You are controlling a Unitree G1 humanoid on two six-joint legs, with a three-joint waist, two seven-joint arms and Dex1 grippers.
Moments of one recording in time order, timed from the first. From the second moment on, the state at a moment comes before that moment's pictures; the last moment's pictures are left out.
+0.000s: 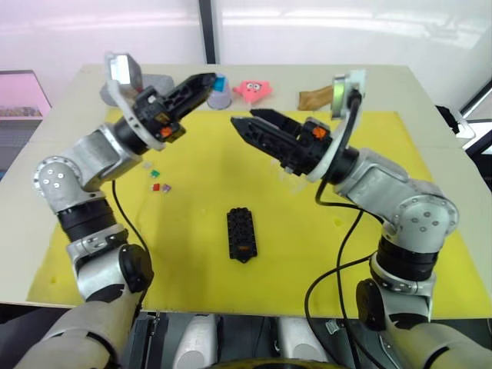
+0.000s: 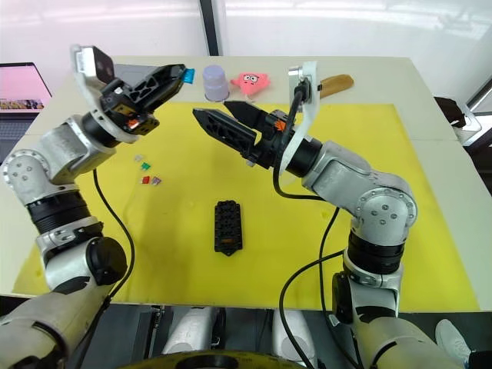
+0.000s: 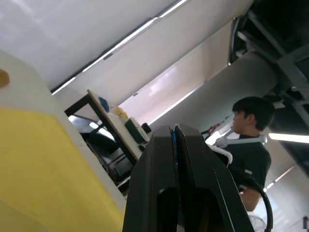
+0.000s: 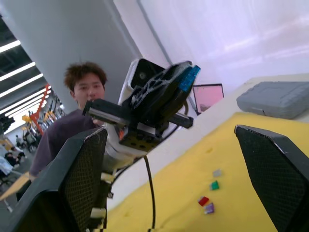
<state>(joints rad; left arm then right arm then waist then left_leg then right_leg) -0.87 0.27 0.57 0.15 -1.58 1.32 -0.17 -0.68 -0.23 -0.19 -0.44 1.27 1.03 0.10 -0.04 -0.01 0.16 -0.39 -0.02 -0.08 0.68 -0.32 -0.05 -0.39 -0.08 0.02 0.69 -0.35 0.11</state>
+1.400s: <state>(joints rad) -0.87 0.22 0.37 0.12 -1.67 1.03 -0.14 -0.75 -0.17 -0.14 -0.38 1.41 0.79 -0.18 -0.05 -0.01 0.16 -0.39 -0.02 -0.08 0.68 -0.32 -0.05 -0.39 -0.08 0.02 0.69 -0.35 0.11</state>
